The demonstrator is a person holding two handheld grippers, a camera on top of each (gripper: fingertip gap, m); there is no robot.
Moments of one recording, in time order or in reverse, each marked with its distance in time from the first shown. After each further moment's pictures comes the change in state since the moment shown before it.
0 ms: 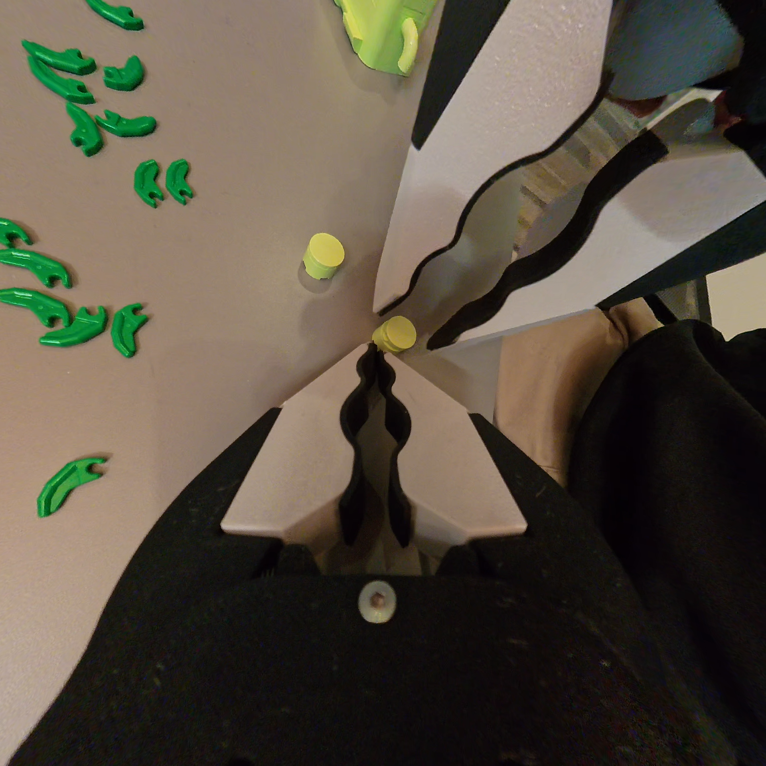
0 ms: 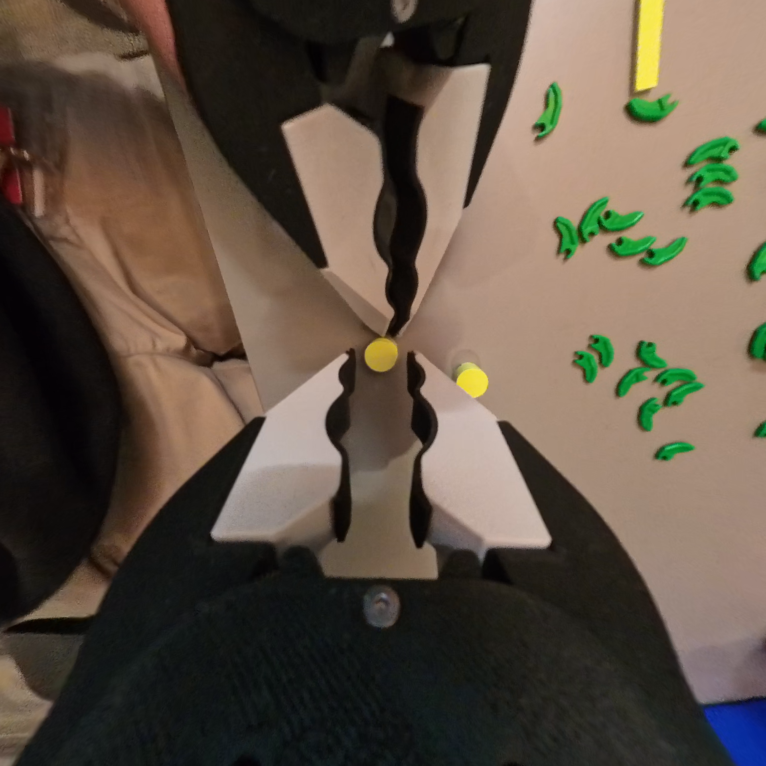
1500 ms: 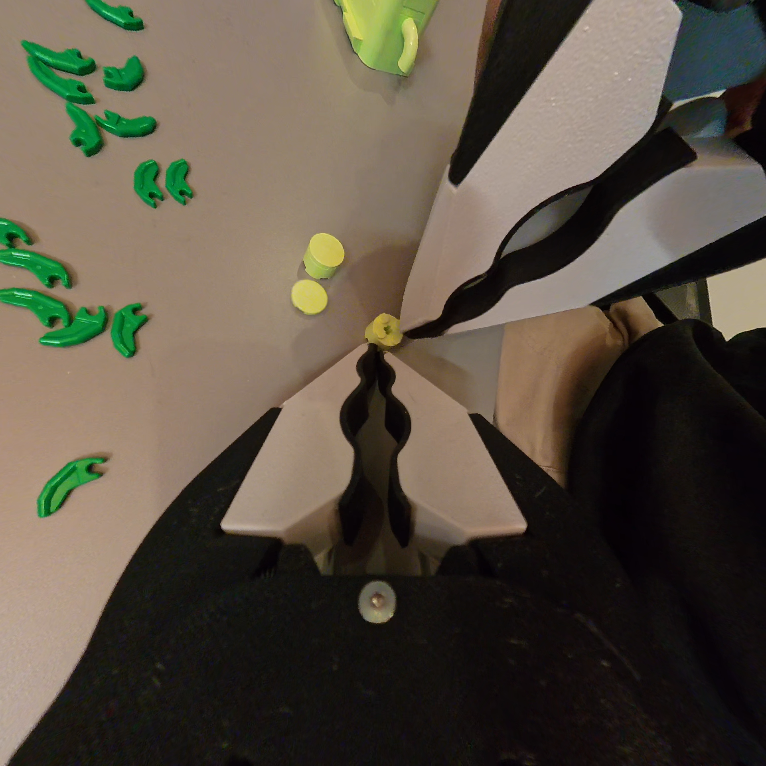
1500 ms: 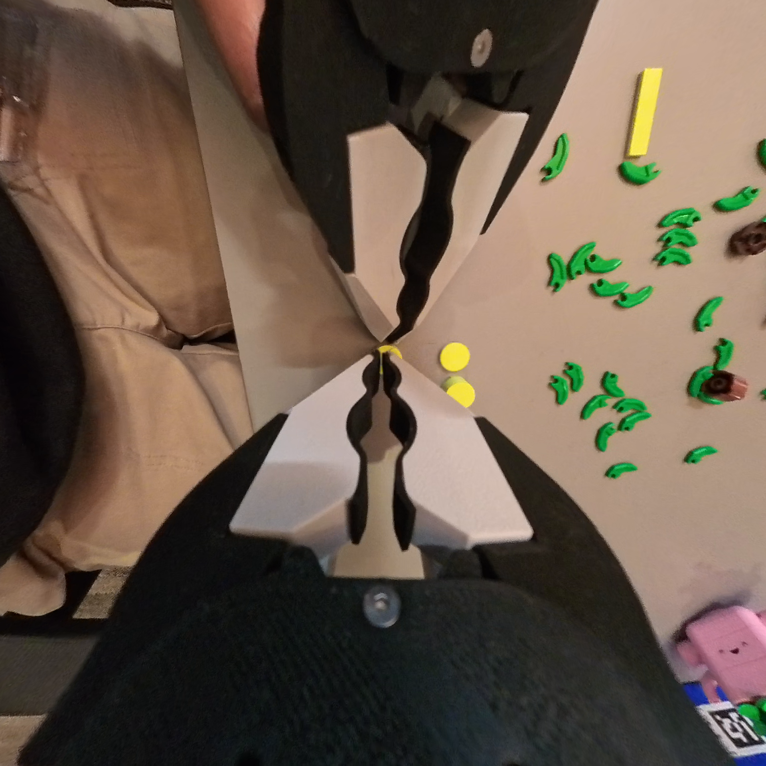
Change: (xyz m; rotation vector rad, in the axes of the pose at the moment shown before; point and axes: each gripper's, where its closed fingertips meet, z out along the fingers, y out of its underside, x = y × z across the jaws) left arm 0.000 0.000 0.000 0.000 0.000 0.000; right arm -0.001 -0.005 -0.003 0.000 0.052 -0.137
